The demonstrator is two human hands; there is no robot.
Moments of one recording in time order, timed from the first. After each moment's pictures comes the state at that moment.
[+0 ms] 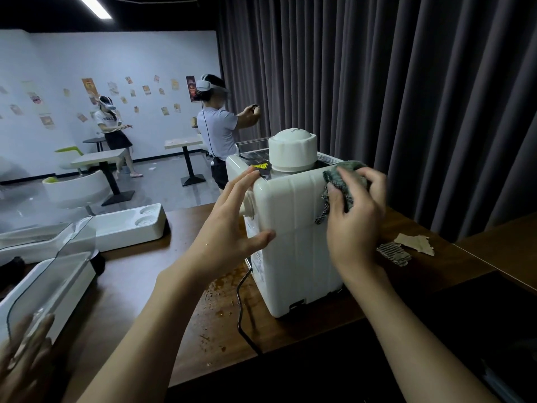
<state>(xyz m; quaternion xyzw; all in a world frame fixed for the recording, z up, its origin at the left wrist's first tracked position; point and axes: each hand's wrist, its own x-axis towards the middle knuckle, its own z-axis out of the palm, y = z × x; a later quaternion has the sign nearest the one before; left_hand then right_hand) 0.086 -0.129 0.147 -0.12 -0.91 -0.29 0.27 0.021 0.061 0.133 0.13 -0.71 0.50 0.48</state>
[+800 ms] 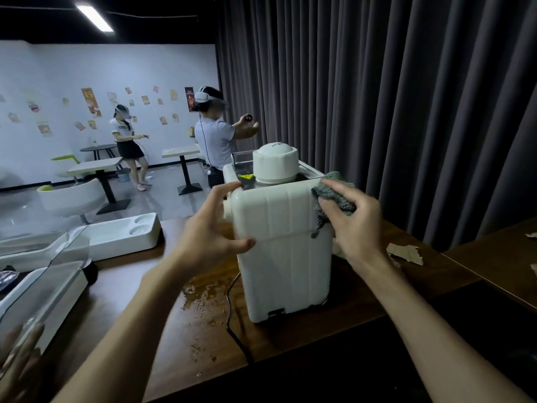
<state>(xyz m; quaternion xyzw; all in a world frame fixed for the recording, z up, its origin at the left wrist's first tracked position) 0.083 -0.143 0.154 -0.05 -0.90 -0.37 0.23 0.011 0.093 0.145 0.23 -0.68 0.64 0.28</state>
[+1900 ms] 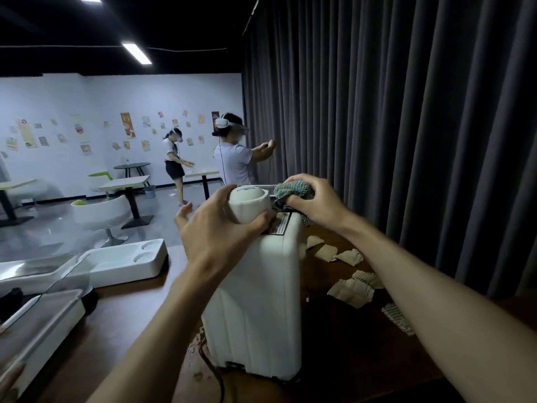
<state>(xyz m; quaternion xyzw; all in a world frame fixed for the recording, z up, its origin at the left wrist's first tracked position) 0.033 -0.088 0.206 0.15 -0.83 -0.24 0.47 -0.098 0.058 0.223 0.40 -0.73 0.55 0.09</state>
